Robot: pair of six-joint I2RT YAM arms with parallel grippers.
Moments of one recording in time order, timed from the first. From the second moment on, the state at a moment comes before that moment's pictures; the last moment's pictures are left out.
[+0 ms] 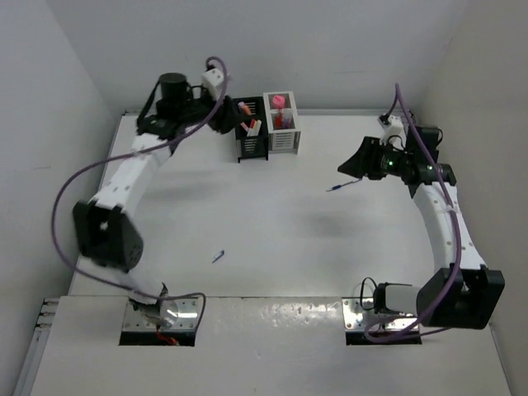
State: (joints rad) left arm -0.24 1.73 1.64 -0.17 0.63 0.17; right arm -0.09 1.27 1.11 -0.53 -0.73 0.16
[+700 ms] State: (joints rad) left arm -0.48 1.38 0.92 -0.72 0.24 0.25; right arm 0.13 1.23 0.99 -0.56 -0.62 0.09
